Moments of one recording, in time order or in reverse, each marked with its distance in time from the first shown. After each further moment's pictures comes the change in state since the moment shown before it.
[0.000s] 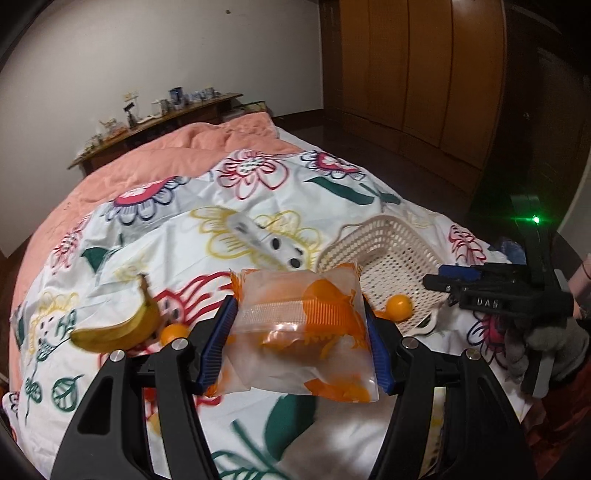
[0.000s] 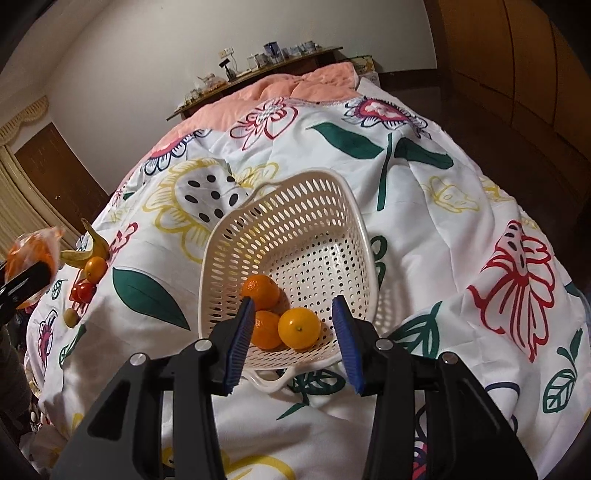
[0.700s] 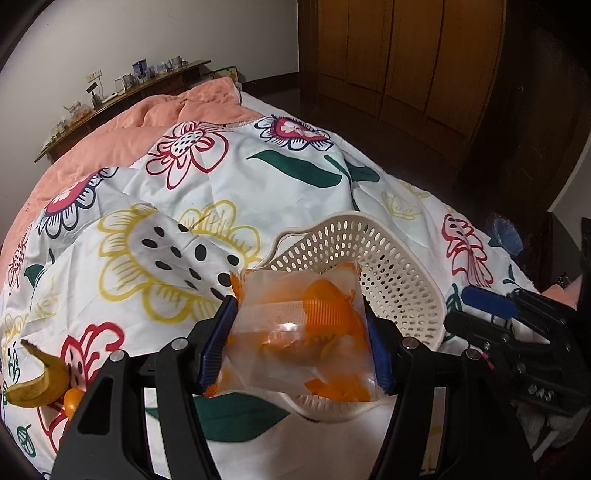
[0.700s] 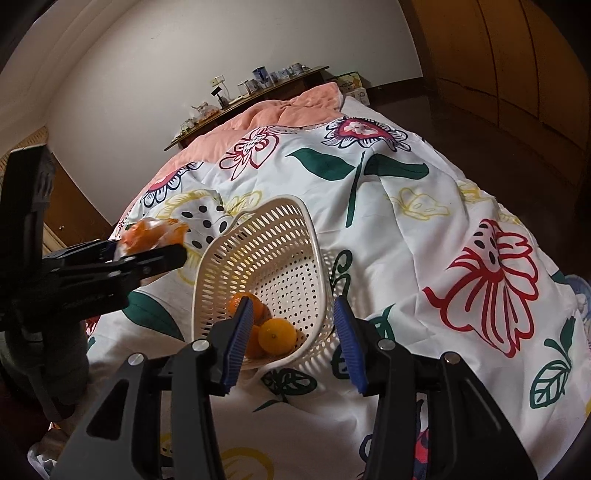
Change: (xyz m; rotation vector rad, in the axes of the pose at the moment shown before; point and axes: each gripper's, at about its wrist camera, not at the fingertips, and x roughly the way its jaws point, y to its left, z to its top) left arm 0.115 -0.067 0.048 0.043 0.158 -0.059; right arm -0.025 -0.034 -0.006 0.079 -0.088 0.026
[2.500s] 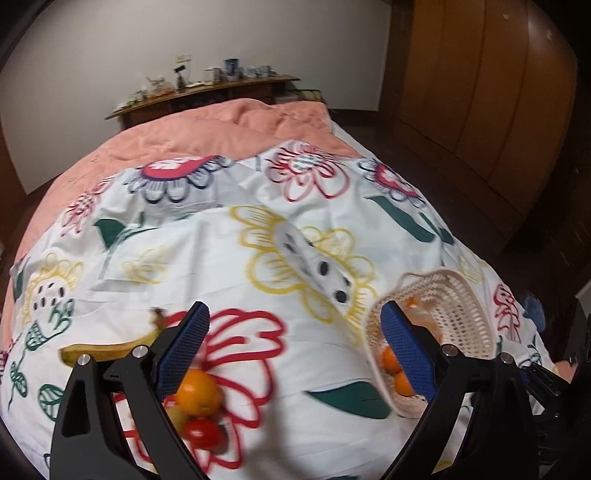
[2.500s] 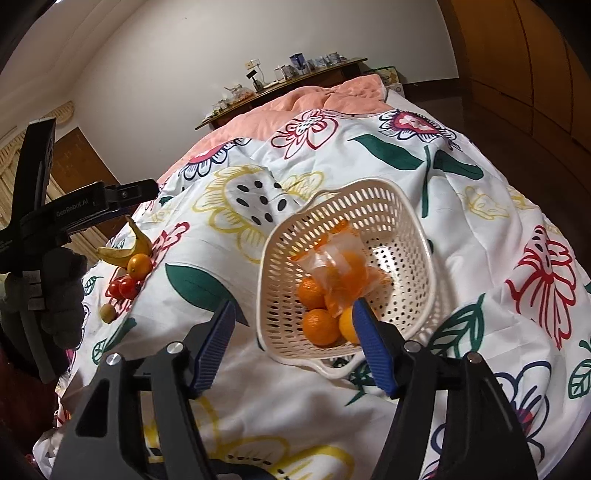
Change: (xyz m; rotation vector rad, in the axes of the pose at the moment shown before) left arm -0.068 0.124 -0.024 -0.291 -0.127 0.164; right arm 0.012 0.069 -0.013 -0.096 0.050 0.088
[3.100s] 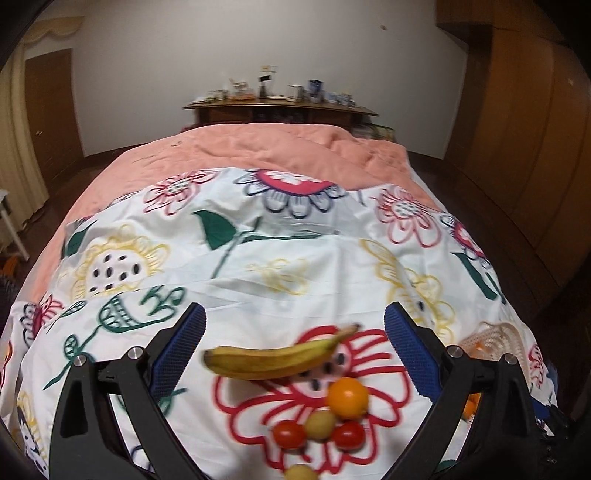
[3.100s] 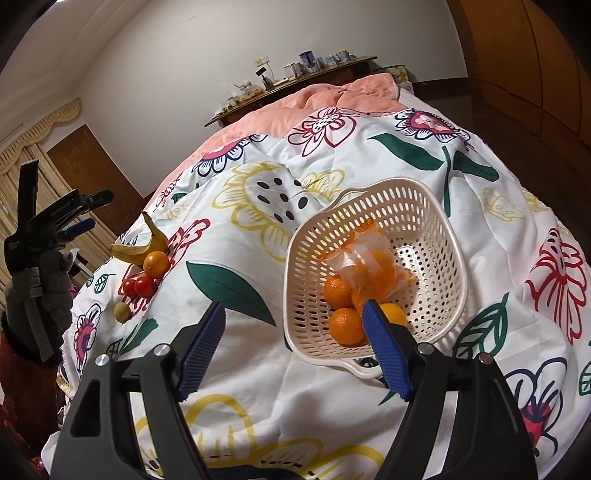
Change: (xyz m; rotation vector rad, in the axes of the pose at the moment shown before) left arm -0.045 0.127 -0.011 -0.237 -0.099 0.179; right arm 0.004 0.019 0.000 -0.011 0.013 0.032
